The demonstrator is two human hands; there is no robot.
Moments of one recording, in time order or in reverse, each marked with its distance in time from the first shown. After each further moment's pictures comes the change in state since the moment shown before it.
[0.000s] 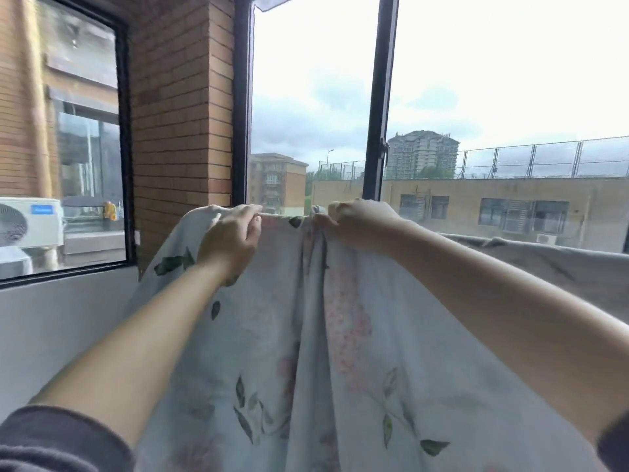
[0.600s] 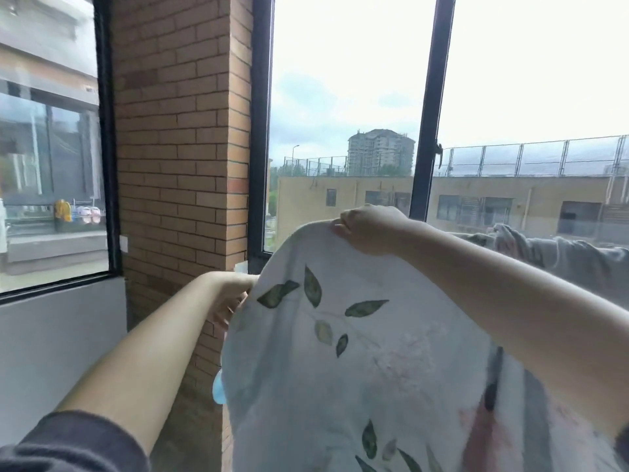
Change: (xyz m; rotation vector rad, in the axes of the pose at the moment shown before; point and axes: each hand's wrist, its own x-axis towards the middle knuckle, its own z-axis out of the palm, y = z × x) left_hand 0.033 -0.275 -0.006 -0.402 -1.146 -0.850; right_hand 0.175 -0.179 0.054 -0.101 -0.147 0.162
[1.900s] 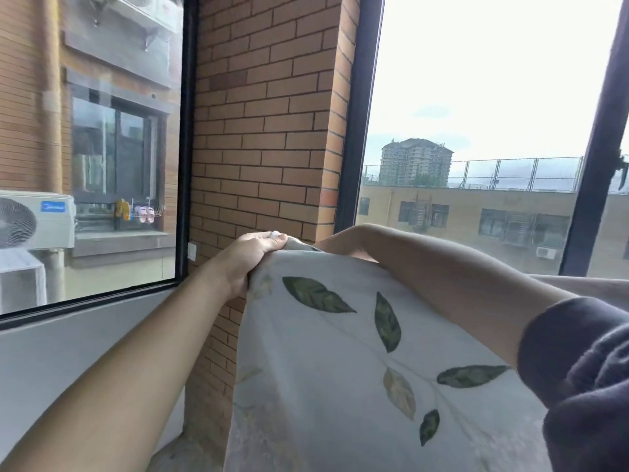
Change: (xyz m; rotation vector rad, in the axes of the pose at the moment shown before) left_hand 0.070 -0.097 -0.257 -0.655 0.078 0.714; right_hand 0.298 -0.267 0.066 0.691 -0.921 -0.201
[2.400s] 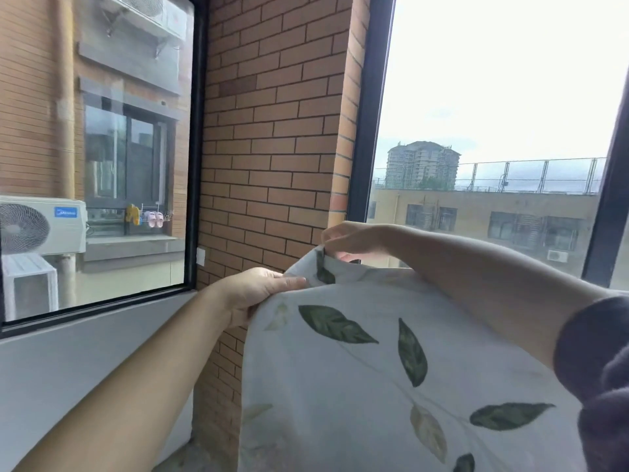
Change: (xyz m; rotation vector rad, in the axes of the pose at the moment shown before) left_hand -0.009 -0.021 -0.024 0.223 -0.101 -0.279; right_hand 0.016 0.014 -0.019 0.016 0.433 -0.207
